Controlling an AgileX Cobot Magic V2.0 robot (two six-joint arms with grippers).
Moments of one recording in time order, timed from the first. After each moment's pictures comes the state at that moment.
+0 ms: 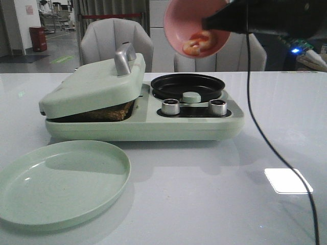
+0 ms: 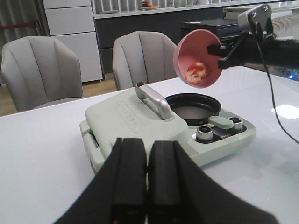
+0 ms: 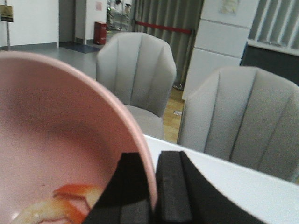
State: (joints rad) left arm -0.37 0.17 -0.33 -0.35 0.30 0.39; right arm 0.26 1.96 -1.20 -0.04 -0.79 -0.13
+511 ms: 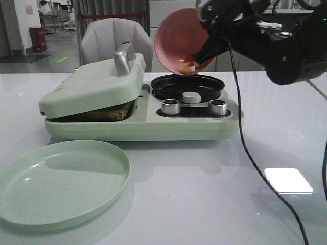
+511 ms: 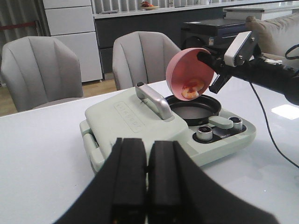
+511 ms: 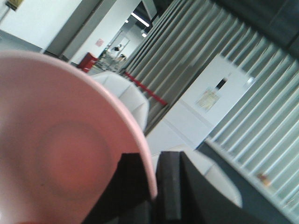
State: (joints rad) left arm -0.37 0.17 -0.33 -0.35 0.30 0.39; right arm 0.27 2.10 -1.22 -0.09 -1.11 -0.66
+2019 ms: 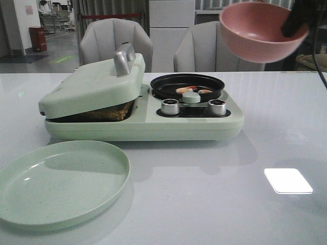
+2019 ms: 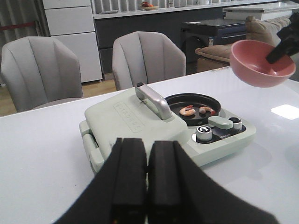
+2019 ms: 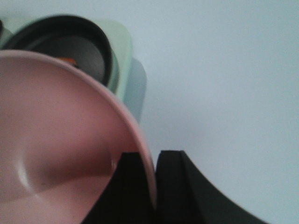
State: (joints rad) left arm -0.37 0.17 -0.33 -0.35 0.30 0.39; right arm -0.02 1.63 -1.37 0.38 0.70 -0.26
